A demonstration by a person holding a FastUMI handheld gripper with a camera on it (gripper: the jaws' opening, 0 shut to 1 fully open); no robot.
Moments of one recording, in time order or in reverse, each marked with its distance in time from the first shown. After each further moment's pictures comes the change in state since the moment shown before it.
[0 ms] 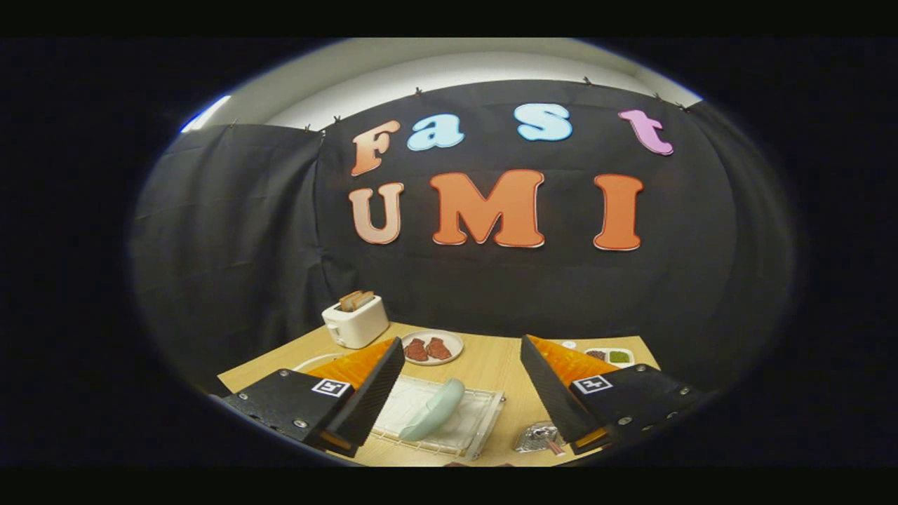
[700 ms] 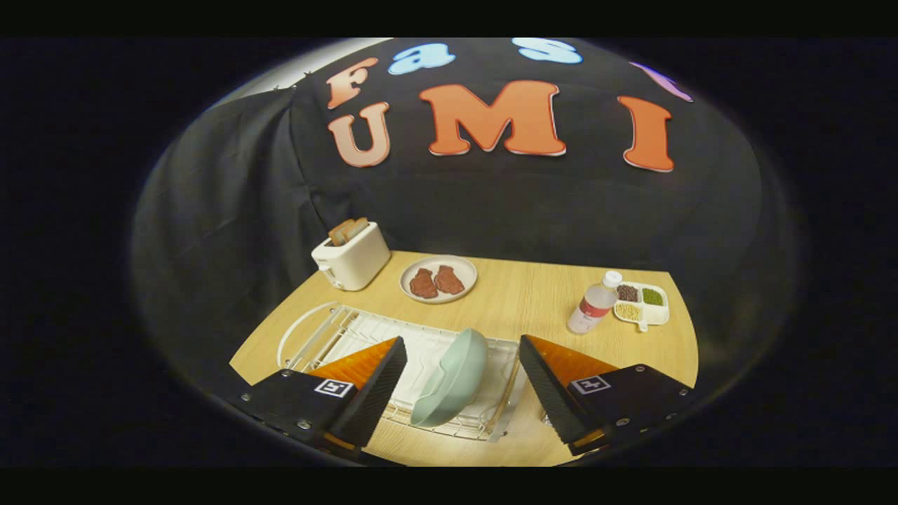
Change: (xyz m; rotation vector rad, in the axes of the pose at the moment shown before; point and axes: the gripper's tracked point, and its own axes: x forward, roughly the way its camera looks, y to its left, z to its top) arm 0.061 0.013 -0.108 0.073 0.481 0.006
